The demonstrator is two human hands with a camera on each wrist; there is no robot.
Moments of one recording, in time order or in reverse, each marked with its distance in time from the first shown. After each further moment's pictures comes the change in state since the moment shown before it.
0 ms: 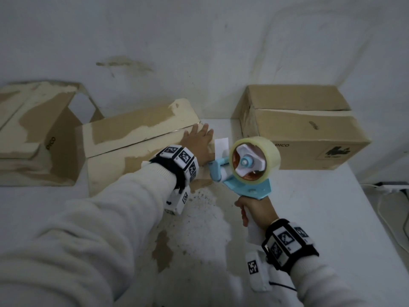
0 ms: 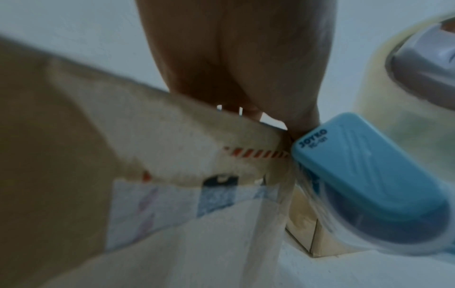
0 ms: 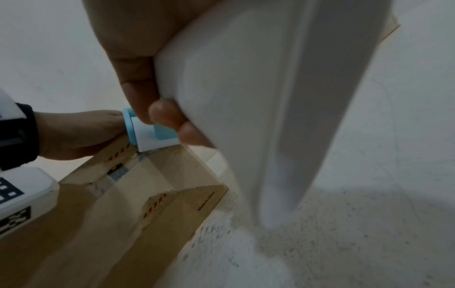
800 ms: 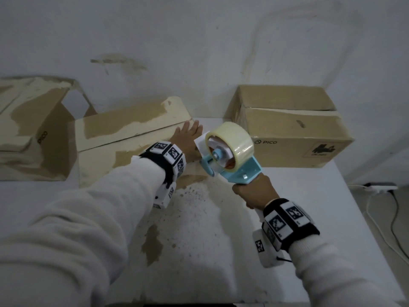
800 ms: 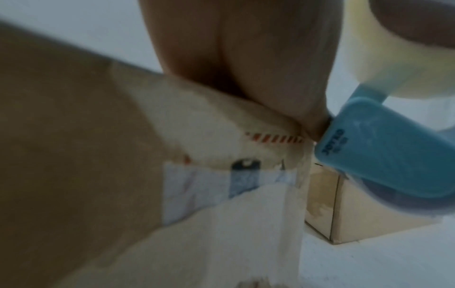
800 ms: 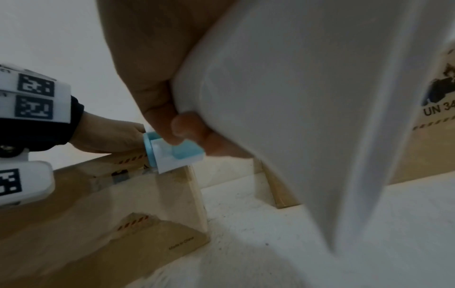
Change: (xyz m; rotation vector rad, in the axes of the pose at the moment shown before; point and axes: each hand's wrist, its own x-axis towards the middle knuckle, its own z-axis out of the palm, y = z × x) left_hand -0.005 0.001 0.004 0.069 -0.038 -0.004; right_hand -0.005 -0.036 -0.023 -0.514 0.118 -0.124
